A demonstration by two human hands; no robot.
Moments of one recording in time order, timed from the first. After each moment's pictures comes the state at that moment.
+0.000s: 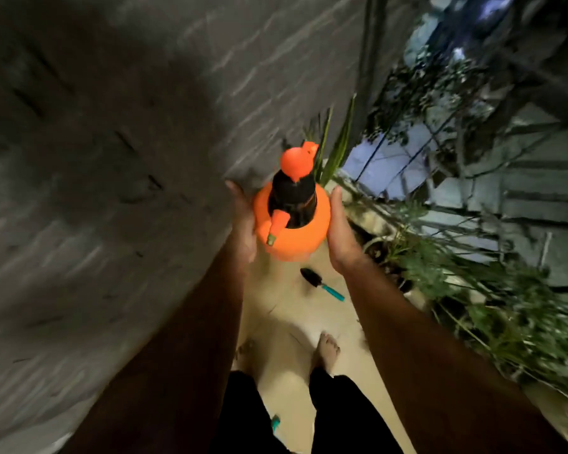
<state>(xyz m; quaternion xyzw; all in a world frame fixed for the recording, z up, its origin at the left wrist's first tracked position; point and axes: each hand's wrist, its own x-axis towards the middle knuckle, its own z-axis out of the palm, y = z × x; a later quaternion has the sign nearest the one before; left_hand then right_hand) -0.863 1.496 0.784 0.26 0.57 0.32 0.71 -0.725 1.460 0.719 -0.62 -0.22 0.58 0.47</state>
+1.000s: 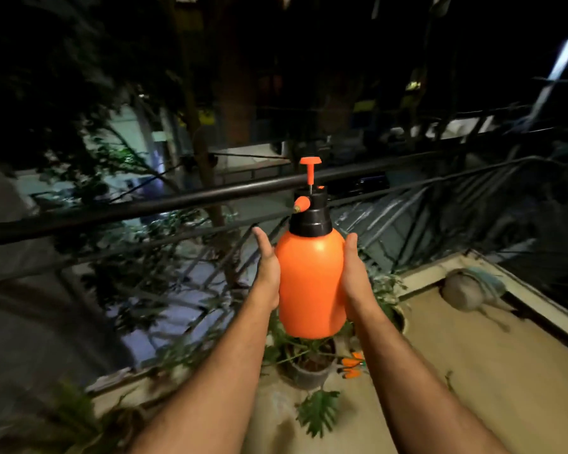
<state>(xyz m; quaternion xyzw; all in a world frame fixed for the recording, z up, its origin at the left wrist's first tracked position) -0.513 1.186 0.987 0.53 0.14 -0.04 0.84 -0.494 1.047 0.960 -0.70 0.02 0.02 0.71</state>
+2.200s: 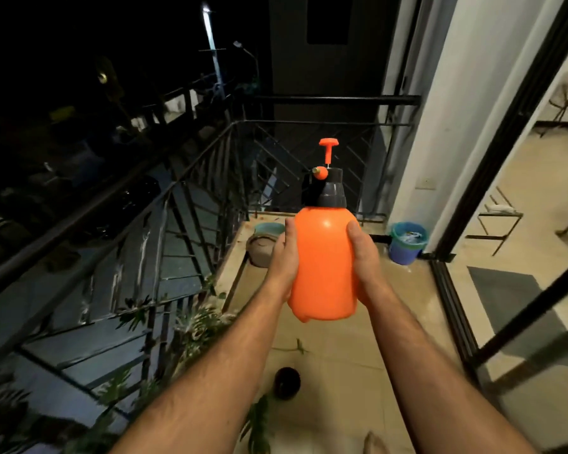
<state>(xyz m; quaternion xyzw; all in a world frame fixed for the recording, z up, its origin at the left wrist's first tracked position) -0.349 0.732 0.954 0.62 -0.20 -0.35 0.68 -0.456 0.636 0.949 -0.58 0.29 -0.35 0.68</state>
